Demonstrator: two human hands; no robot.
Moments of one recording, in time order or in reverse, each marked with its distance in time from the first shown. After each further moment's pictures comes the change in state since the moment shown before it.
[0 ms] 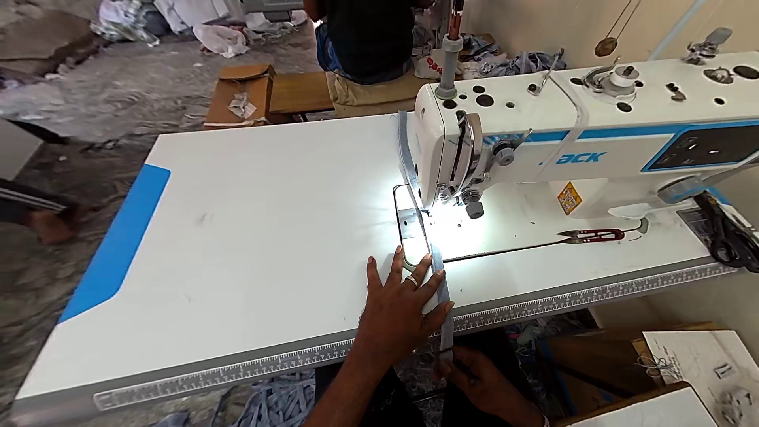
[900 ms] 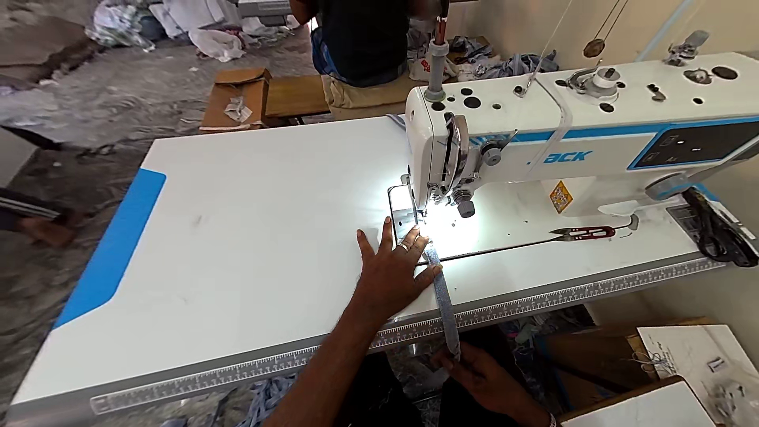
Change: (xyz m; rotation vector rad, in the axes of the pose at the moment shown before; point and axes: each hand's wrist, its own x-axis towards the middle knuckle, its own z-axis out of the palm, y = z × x) left_hand 0.047 -0.020 -0.013 0.001 -0.067 -0.053; right_hand -0.008 -0.004 -0.010 0.000 -0.002 0.035
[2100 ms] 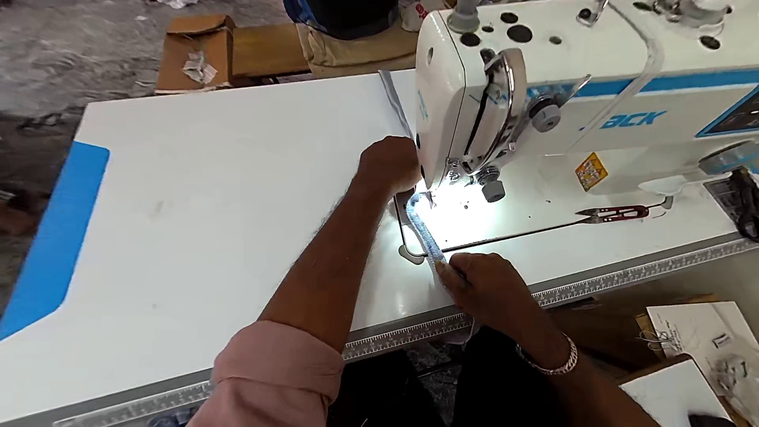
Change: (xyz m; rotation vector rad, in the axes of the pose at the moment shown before) left_hand 0.152 -0.038 -0.049 -0.063 -0.259 -0.257; right_hand 0.092 -0.137 -0.019 -0.915 0.295 0.155
